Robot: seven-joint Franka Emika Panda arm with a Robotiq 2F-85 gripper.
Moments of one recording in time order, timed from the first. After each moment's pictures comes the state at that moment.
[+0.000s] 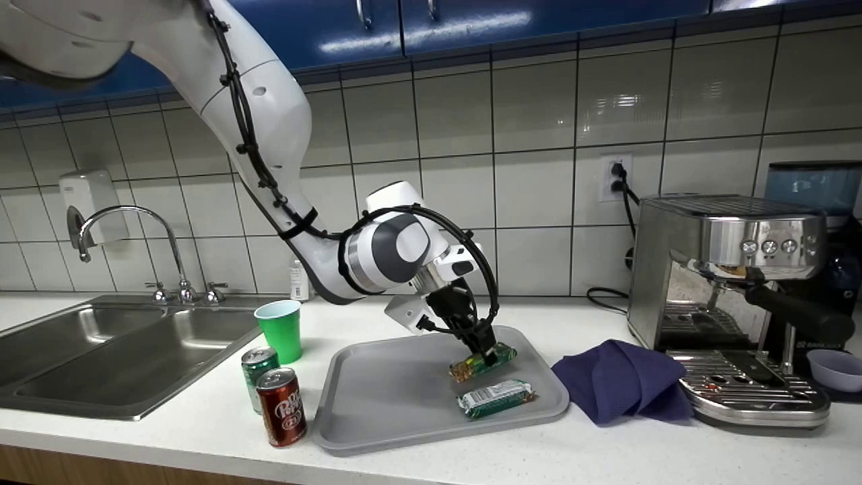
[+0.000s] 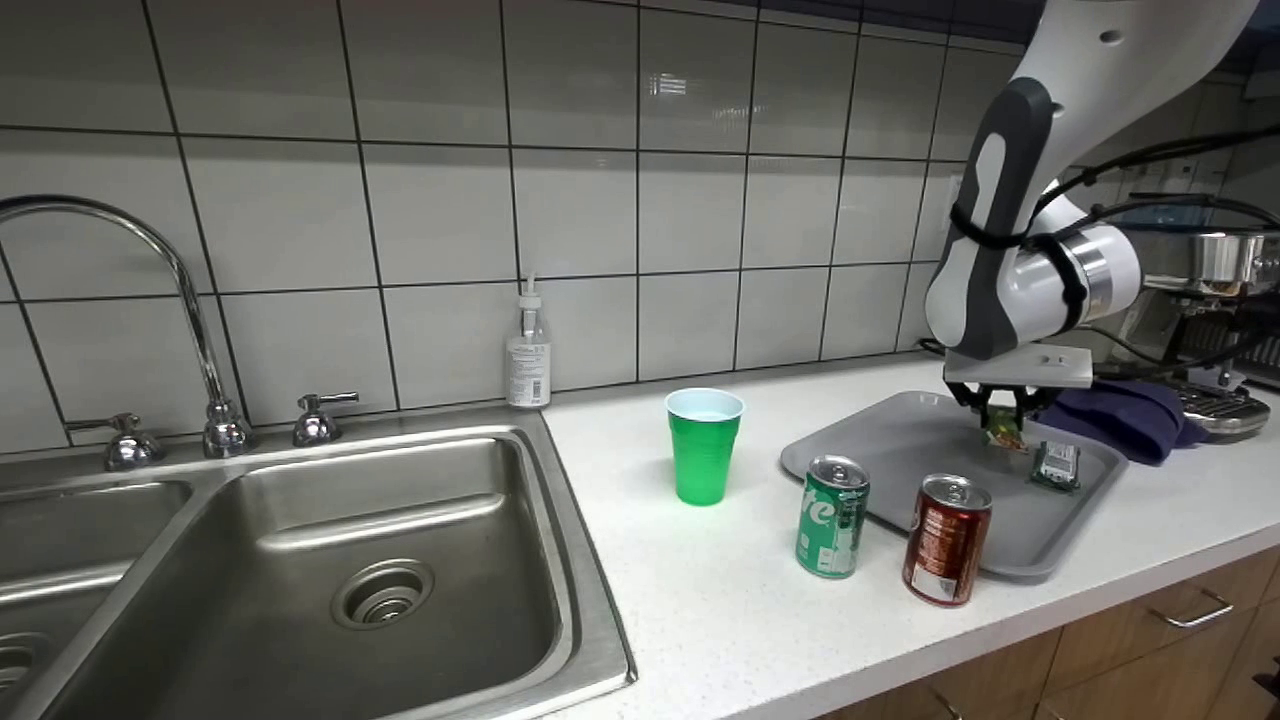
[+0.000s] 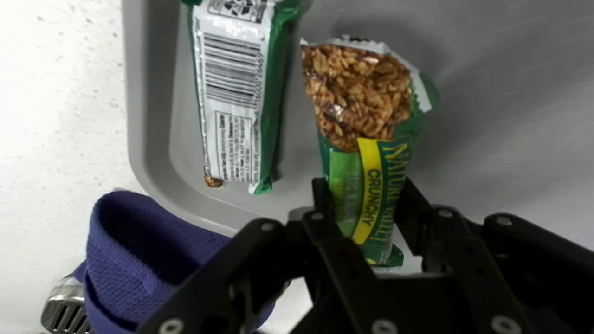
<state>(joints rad) 0.28 0.71 -0.65 -2.14 0.08 2.97 0.51</state>
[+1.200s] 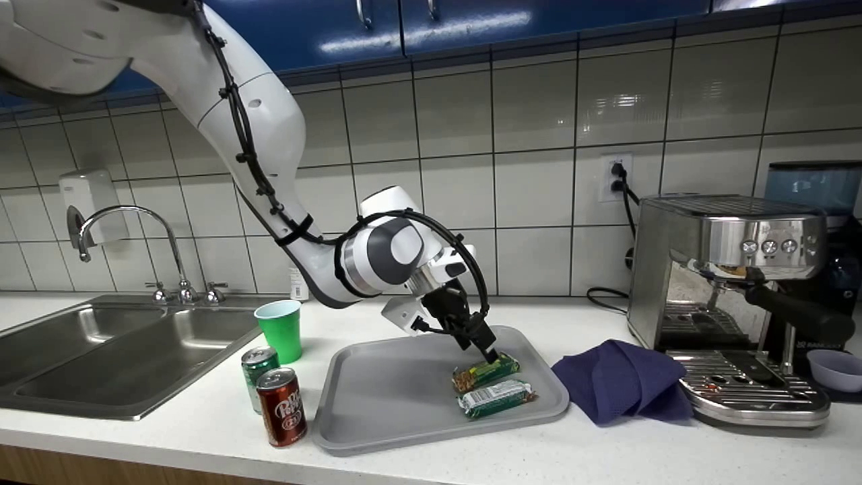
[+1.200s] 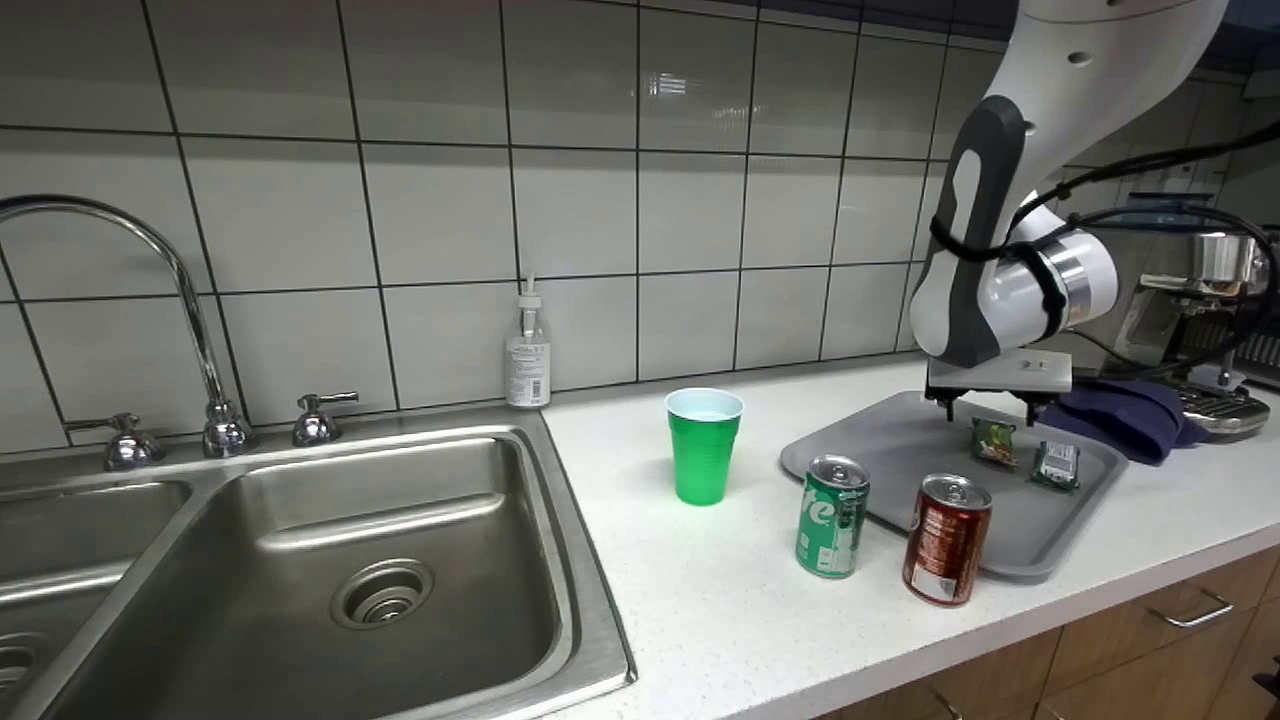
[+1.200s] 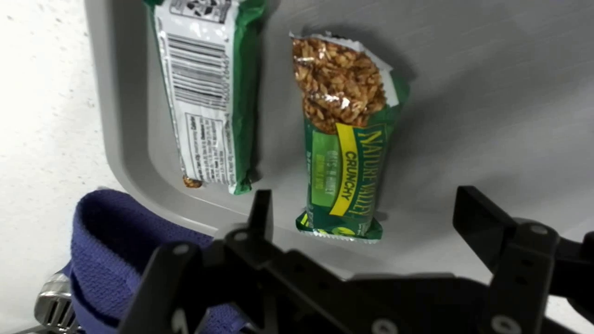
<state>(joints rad) 0.33 0.75 -0.68 -2.12 0.10 2.97 0.54</state>
